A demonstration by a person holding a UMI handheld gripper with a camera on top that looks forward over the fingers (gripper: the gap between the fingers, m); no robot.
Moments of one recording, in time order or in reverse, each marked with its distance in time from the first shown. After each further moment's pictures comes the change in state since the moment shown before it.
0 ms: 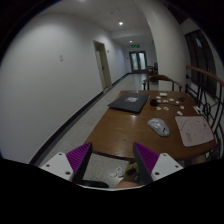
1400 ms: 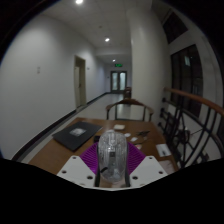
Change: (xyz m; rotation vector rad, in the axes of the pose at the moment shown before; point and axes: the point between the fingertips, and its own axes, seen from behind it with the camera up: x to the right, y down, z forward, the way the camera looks) arm 0.288 -0.167 0.053 0.210 0.252 -0.077
